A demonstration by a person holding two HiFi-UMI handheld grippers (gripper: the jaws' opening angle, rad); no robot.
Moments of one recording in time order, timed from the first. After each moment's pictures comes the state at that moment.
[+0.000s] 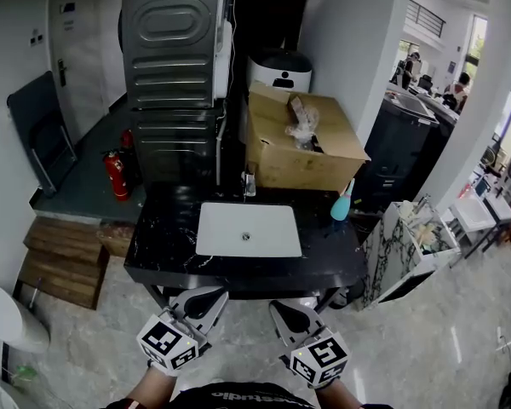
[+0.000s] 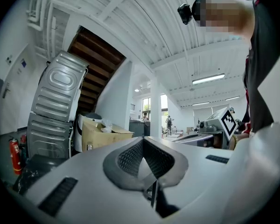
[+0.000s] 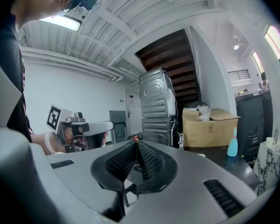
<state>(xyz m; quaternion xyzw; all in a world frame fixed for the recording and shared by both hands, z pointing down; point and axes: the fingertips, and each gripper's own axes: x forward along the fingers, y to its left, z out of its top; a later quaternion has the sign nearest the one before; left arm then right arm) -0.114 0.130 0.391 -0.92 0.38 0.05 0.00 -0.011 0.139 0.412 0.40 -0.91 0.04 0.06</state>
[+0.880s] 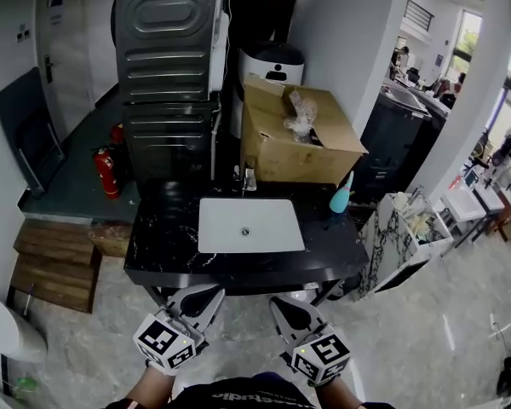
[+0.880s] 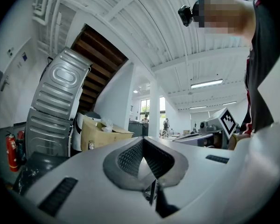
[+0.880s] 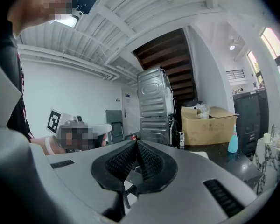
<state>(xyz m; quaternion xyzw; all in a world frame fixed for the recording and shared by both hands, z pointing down) -0.169 0.121 0.401 -0.93 0.36 0.07 -0.01 -0.058 0.134 0.416 0.43 -0.90 0.05 0.06</state>
